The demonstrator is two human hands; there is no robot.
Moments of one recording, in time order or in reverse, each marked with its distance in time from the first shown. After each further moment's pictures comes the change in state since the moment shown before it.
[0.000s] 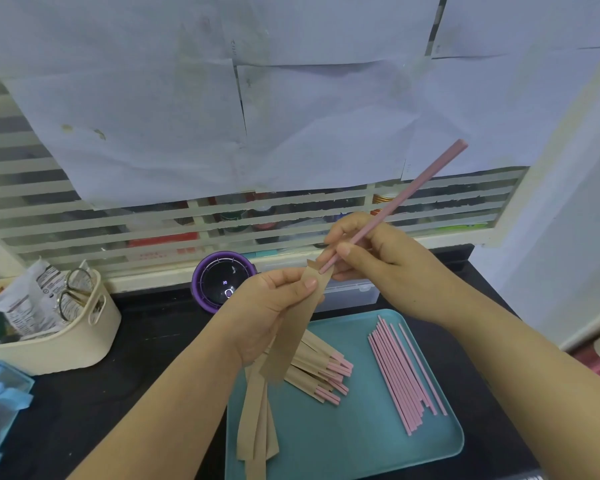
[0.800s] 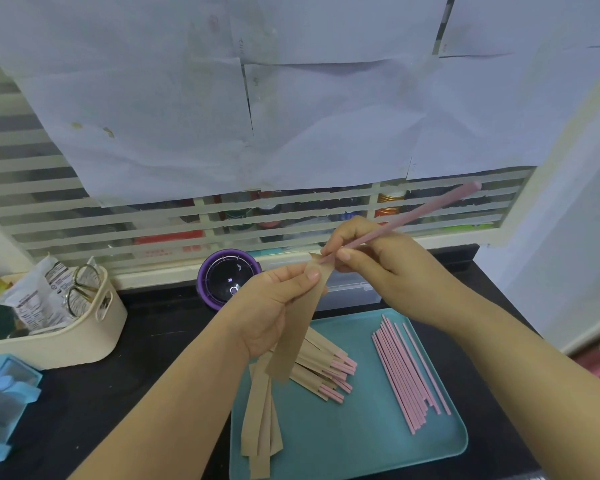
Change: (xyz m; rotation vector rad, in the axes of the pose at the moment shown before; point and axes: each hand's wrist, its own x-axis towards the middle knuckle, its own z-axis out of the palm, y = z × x) left_hand 0.002 0.001 -0.001 -0.104 0.047 -0.062; right_hand 0.002 0.003 0.005 -0.249 0.003 -0.052
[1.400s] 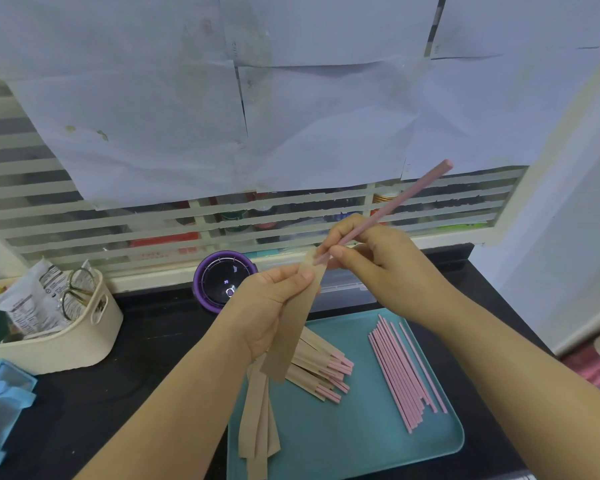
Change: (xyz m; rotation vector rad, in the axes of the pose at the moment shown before) left_hand 0.002 -0.004 0.000 0.097 0.082 0.045; right_hand 0.003 0.000 0.005 0.040 0.098 0.067
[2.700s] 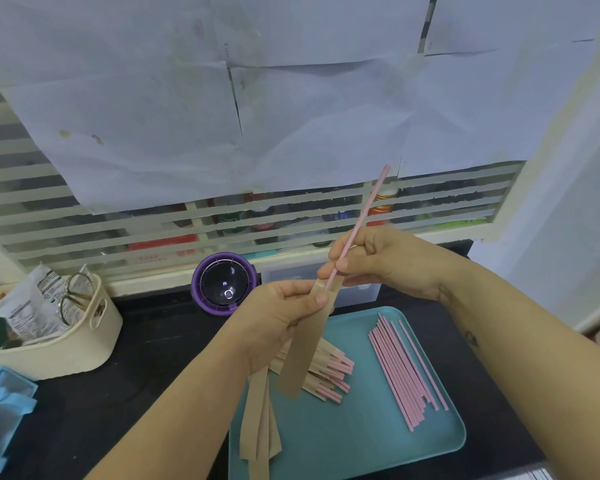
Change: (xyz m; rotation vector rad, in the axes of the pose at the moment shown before) left_hand -0.005 -0.007 0.006 0.089 -0.121 -0.033; right_hand 0.016 0.019 -0.022 0.300 -0.311 0.330
